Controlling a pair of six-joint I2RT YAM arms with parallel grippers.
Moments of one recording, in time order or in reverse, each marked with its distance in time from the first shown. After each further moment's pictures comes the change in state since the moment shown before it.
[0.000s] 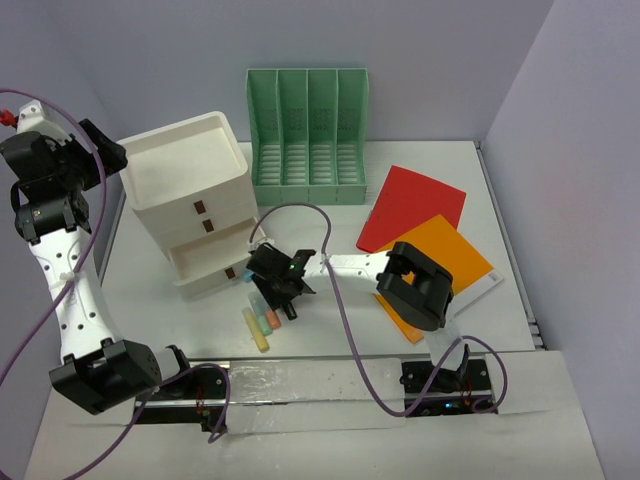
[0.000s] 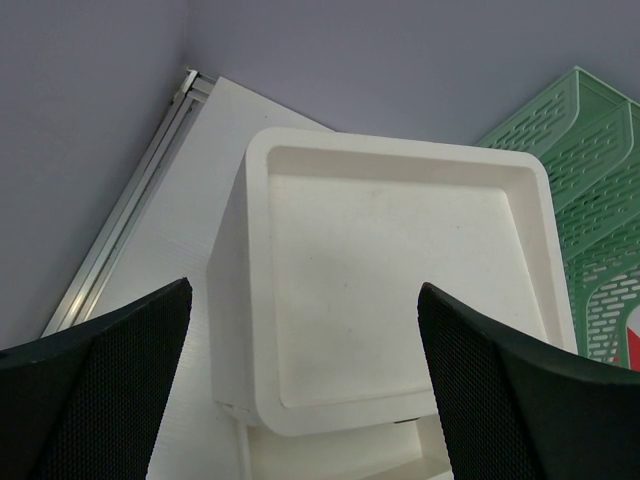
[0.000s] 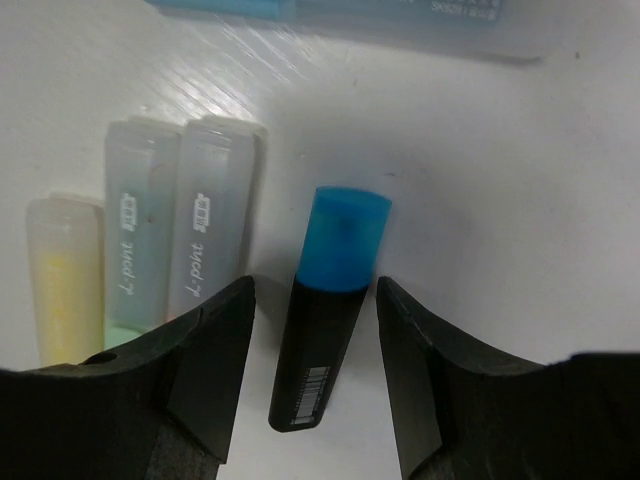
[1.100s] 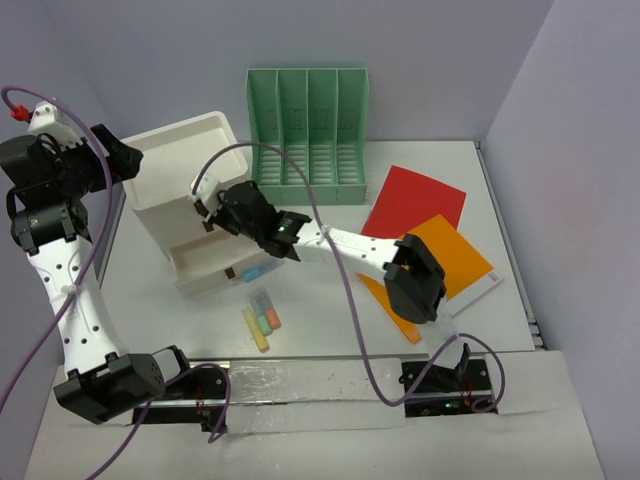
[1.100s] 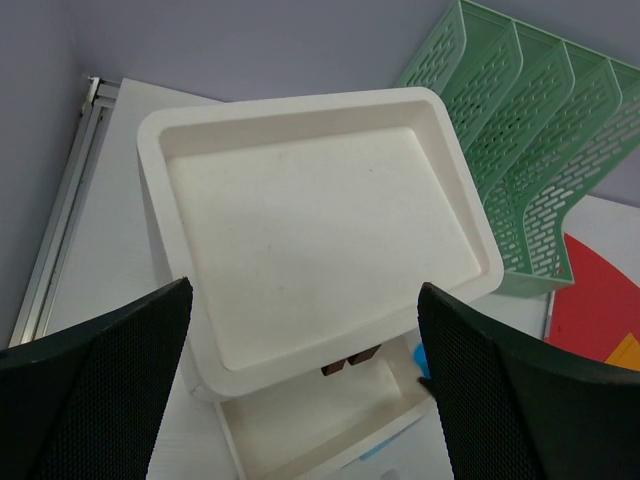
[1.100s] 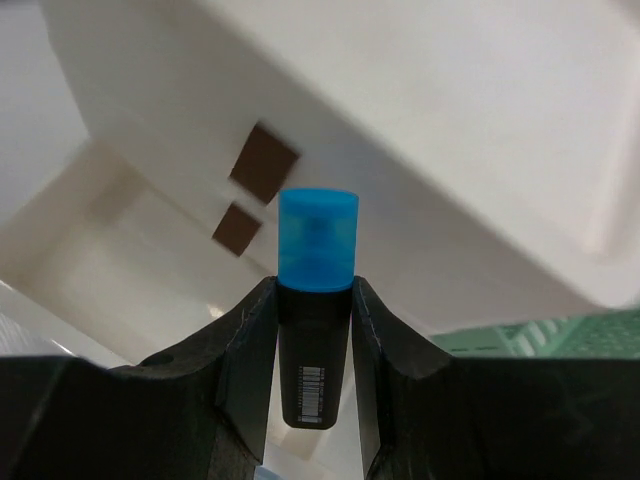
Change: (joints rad) left arm 0.002 -0.050 0.016 -0.053 0.231 0.083; right arm -0.052 0.029 0.421 0.423 0.035 -0.728
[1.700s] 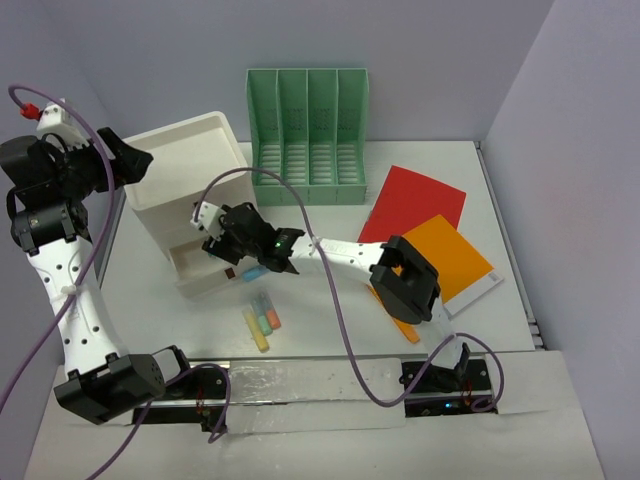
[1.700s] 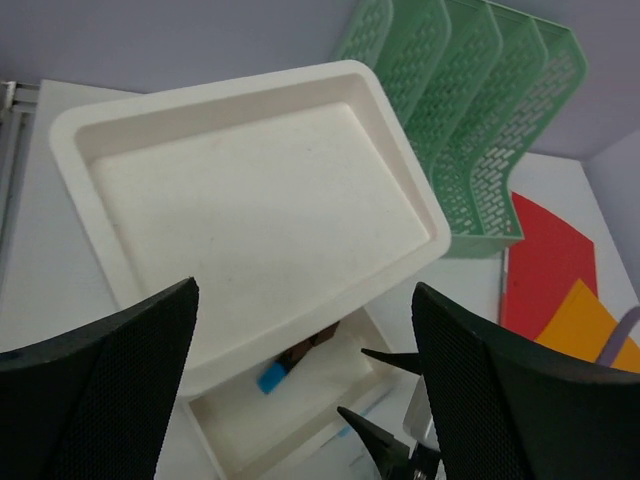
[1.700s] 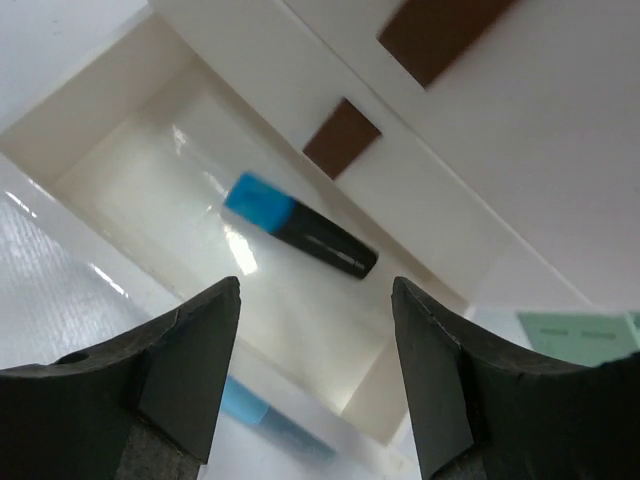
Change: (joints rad) left arm 0.000 -0.003 0.001 -0.015 0.143 0.018; right arm 0.022 0.074 -0.122 0.021 -0.087 0.001
